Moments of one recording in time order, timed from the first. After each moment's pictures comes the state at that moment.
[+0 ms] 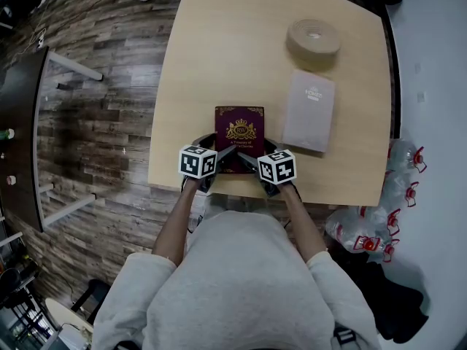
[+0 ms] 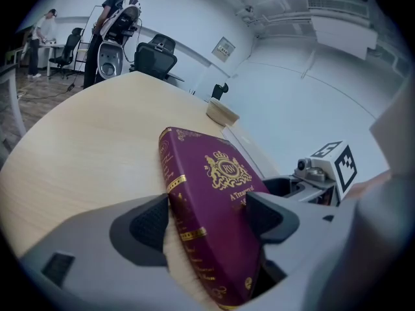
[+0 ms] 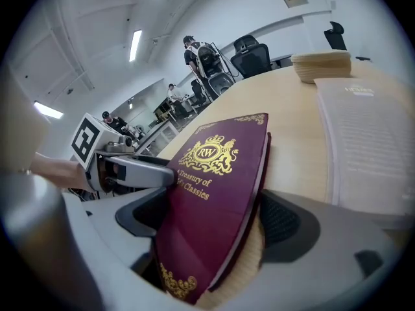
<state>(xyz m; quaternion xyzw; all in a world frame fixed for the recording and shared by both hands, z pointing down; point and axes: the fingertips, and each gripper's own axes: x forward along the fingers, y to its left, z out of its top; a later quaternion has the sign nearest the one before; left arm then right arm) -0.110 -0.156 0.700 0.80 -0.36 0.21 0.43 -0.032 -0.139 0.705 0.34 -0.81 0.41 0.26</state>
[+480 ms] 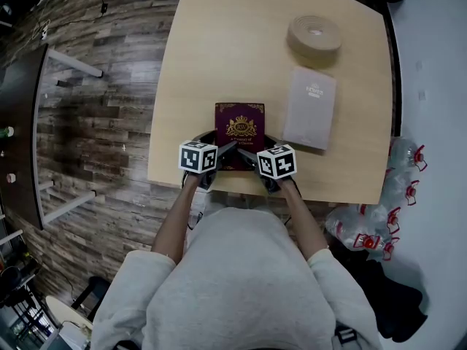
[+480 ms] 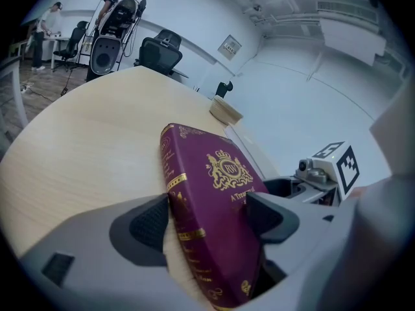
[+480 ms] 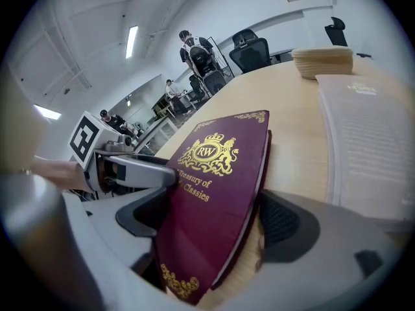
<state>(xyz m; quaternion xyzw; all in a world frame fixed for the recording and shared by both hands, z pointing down) -0.109 -0.157 0.702 0.79 -0.36 0.21 0.45 -0.033 -0.140 0.706 0.34 -0.80 0.42 0.28</state>
